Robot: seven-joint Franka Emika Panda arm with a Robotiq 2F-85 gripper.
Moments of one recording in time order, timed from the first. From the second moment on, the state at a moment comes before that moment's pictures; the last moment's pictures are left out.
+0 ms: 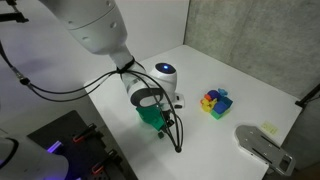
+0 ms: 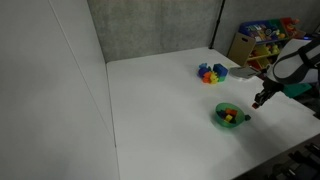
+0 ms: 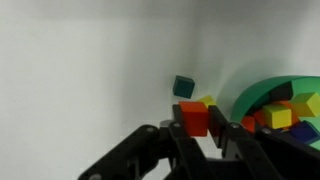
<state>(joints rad) -0.24 0.39 -0.07 -2.41 0.08 2.78 -0.32</state>
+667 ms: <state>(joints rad) -0.22 0.55 -0.10 -2.37 0.02 2.89 -0.25</state>
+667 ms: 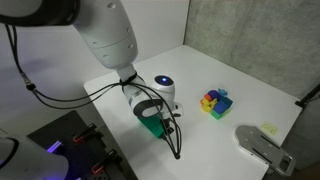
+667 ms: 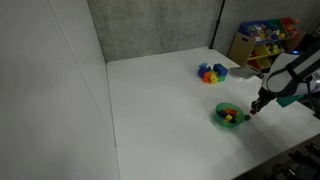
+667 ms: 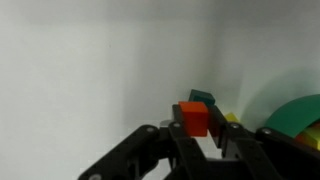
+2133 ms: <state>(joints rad) -0.15 0.53 -0.12 -2.34 -0.01 2.89 -0.21</state>
